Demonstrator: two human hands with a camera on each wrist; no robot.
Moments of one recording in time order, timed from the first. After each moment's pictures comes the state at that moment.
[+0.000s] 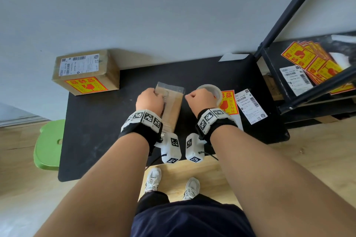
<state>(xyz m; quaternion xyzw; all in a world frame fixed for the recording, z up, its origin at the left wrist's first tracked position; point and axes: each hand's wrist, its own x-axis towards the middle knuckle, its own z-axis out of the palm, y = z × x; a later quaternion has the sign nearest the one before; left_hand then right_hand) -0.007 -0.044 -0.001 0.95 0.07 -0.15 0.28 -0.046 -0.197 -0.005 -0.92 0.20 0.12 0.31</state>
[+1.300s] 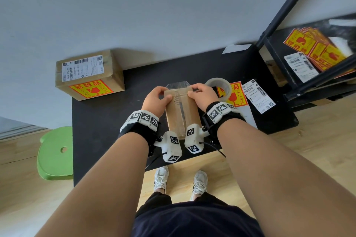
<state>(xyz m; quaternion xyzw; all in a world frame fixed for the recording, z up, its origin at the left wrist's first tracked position) 0.010 0.002 -0.027 0.86 -0.03 -0.23 0.46 -0.037 -0.164 -0.013 -0.80 0.29 0.10 0.51</state>
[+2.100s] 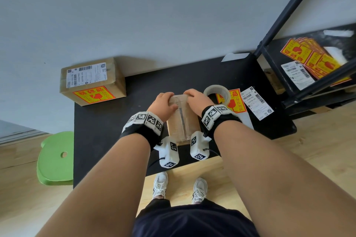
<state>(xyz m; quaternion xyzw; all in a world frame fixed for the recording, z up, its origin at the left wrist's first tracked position) 0.014 -0.011 -0.019 0.91 -0.15 -0.27 0.28 -0.027 -0.159 -0.005 -0.87 0.22 0.21 0.39</state>
